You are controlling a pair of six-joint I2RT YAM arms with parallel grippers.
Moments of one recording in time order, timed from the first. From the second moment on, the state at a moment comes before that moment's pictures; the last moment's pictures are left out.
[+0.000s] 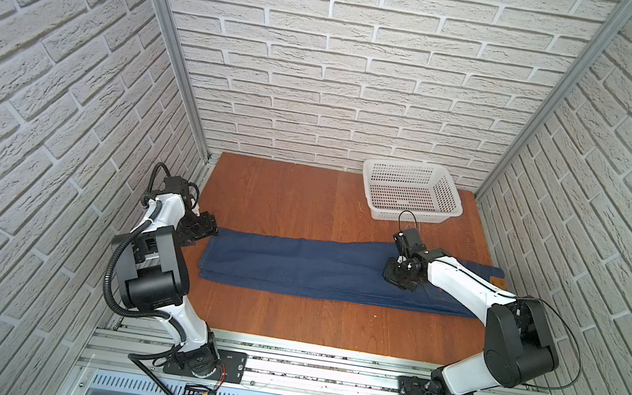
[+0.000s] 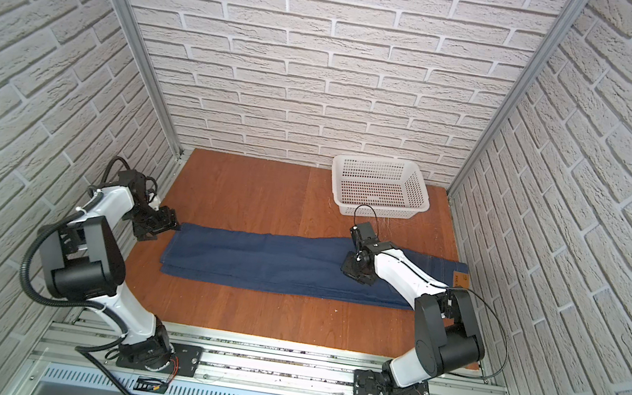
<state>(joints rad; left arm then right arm) 0.39 1.72 1.24 -0.90 0.20 -0.07 0.34 1.55 0.94 -0.69 0.00 0.72</state>
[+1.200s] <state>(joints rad) 0.39 1.82 1.14 -0.77 0.34 0.05 0.53 1.60 0.91 -0.62 0.00 0.77</state>
